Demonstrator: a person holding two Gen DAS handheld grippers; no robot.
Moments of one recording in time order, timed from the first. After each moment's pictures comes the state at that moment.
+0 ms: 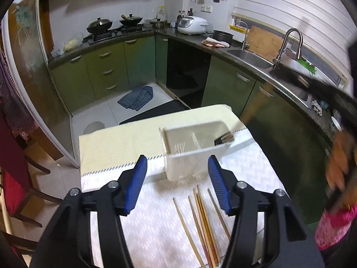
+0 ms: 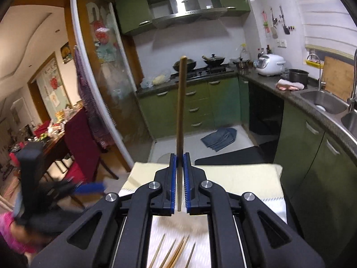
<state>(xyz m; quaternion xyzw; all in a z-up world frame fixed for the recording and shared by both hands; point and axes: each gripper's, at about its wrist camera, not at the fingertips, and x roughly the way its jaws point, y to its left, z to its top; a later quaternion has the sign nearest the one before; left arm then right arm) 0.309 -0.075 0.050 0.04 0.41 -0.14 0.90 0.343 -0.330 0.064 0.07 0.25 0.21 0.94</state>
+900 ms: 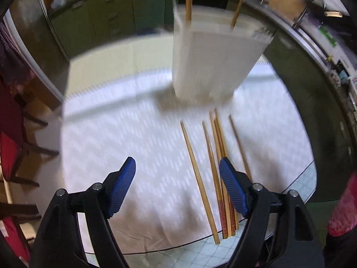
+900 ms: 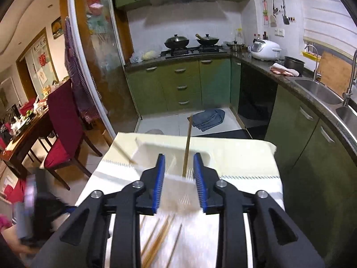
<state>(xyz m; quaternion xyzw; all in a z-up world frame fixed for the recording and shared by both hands) 0.289 -0.071 -0.101 0.03 0.57 -0.10 0.81 0.338 -0.324 -0.016 0.01 0.31 0.18 0.93</state>
